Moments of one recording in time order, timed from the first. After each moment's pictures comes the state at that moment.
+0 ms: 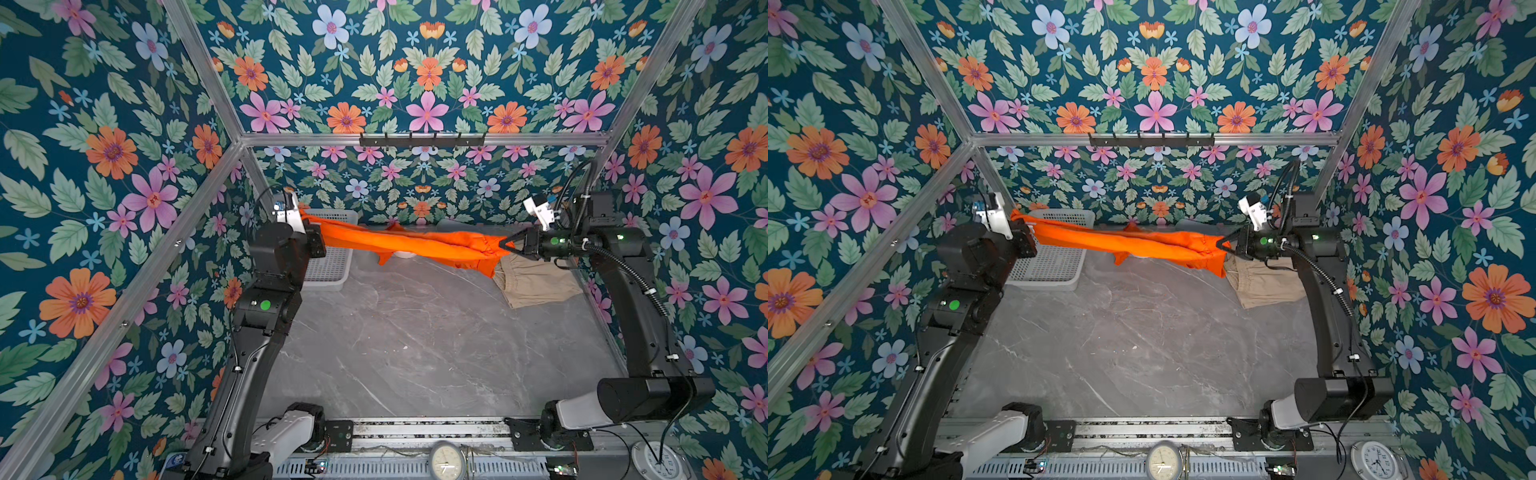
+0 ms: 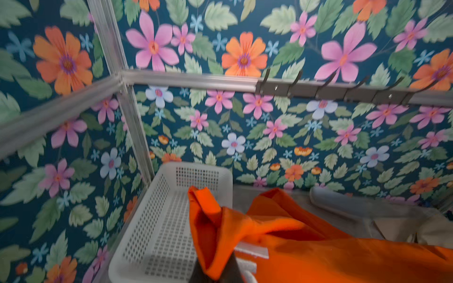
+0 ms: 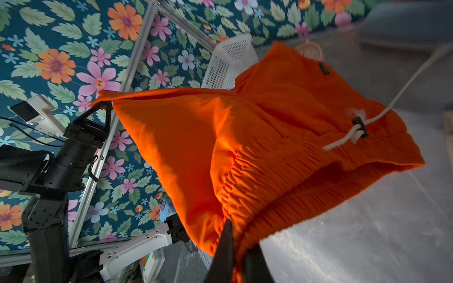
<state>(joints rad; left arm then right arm) -0.22 1.00 1.22 -0.45 -0.24 -0.14 0.01 1.42 1.63 -1.10 -0.88 0.24</state>
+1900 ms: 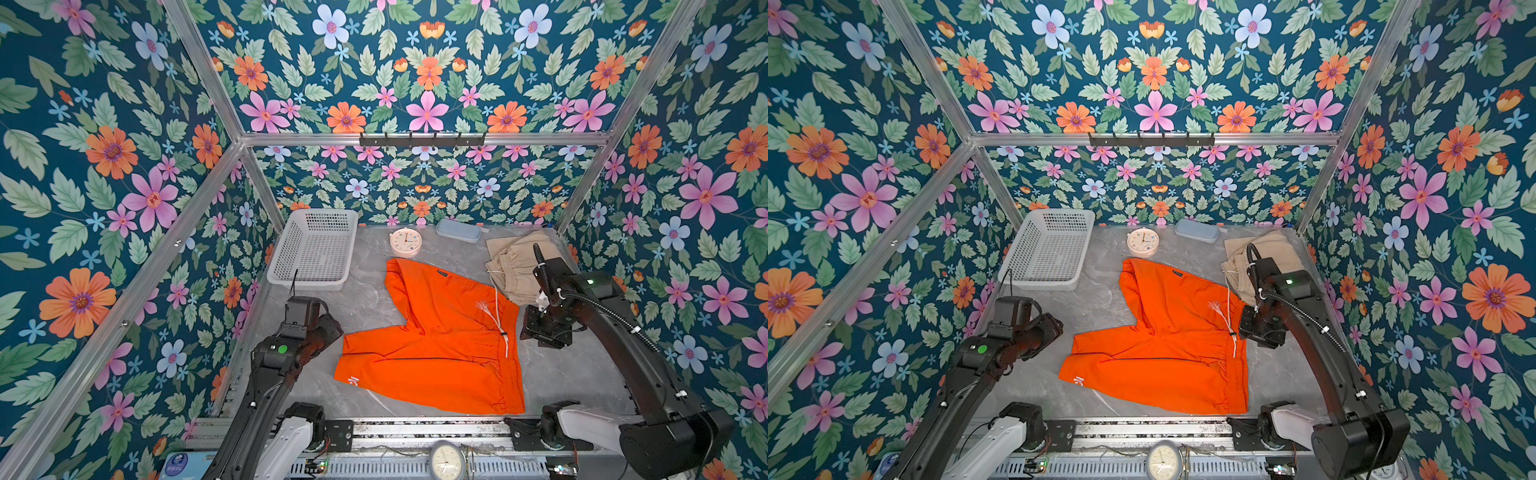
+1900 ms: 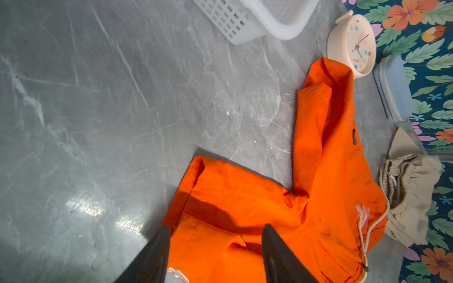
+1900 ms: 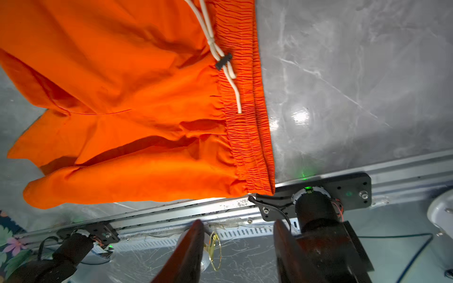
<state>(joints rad) -0.23 0.85 0.77 -0.84 0.01 -0.79 0.24 1.24 1.28 -1.50 -0.16 0.55</state>
